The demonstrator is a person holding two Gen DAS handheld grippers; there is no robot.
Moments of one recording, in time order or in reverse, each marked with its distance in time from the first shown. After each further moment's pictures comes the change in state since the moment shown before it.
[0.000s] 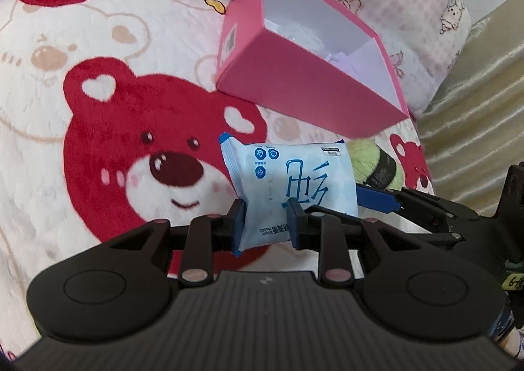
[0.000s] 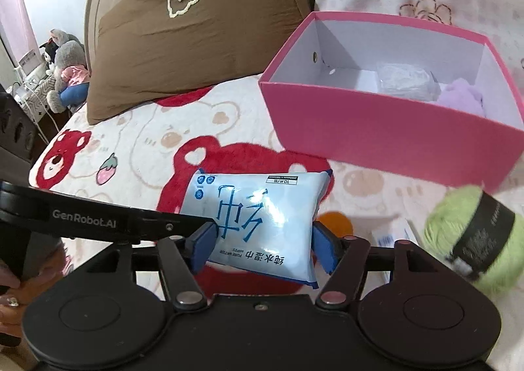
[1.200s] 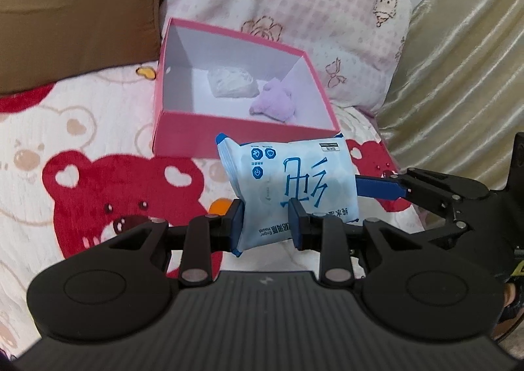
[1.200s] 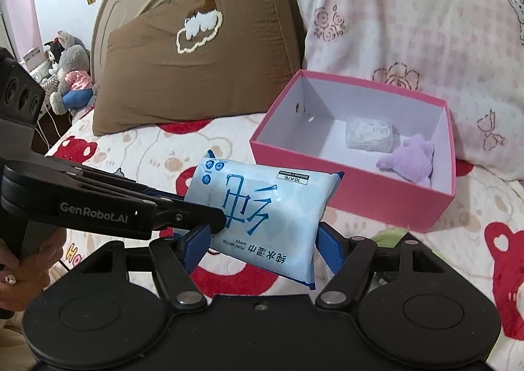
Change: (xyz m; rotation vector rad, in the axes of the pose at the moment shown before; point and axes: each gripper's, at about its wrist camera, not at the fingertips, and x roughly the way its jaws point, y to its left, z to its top) left arm -0.051 -0.103 0.038 0.221 -0.049 -0.003; right arm -0.096 0.008 0.037 -0.078 -0.048 -0.079
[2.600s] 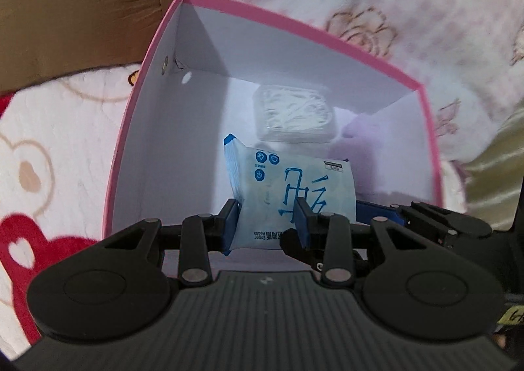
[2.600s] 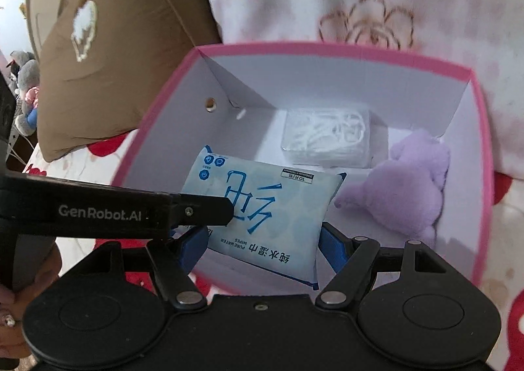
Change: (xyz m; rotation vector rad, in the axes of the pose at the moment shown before) left arm 0.204 0.047 0.118 -0.205 0.145 0.228; right arm 0.178 -0.152 0.087 0.158 0.190 0.079
